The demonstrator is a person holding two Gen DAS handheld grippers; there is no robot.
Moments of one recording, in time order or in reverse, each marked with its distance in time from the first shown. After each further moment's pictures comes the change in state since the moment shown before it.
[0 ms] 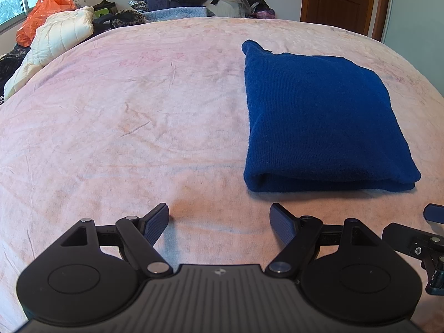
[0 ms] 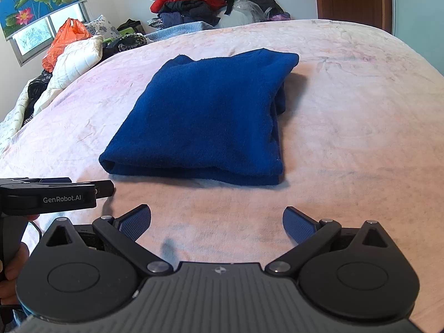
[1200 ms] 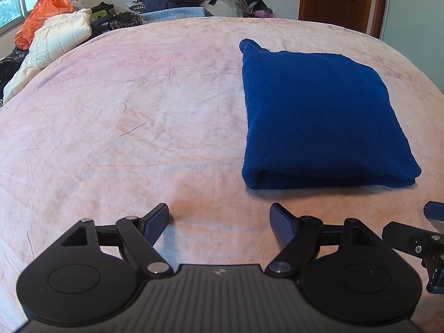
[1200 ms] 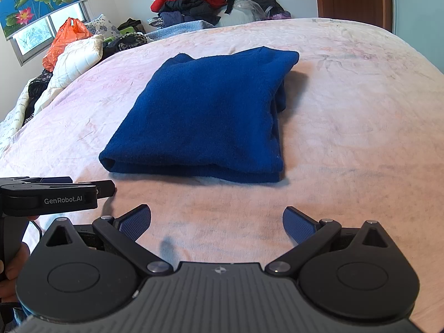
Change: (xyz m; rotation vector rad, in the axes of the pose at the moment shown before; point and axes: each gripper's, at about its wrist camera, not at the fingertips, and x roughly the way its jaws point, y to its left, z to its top) left arm 0.001 -0.002 -0.004 0.014 0.001 0.002; right arm 0.001 0.002 -0.001 0.000 0.004 0.000
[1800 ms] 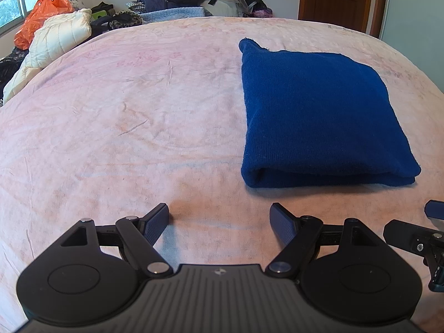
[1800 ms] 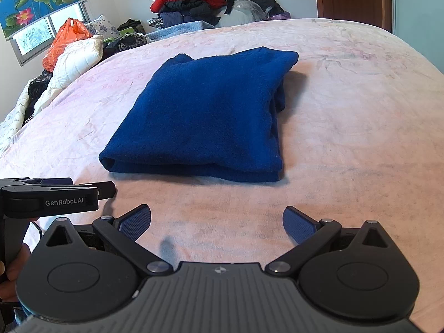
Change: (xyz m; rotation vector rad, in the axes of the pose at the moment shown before) left arm 0.000 -0.001 0.000 0.005 0.000 0.002; right arm 0.000 -0.001 -0.001 0.004 -0.004 0.001
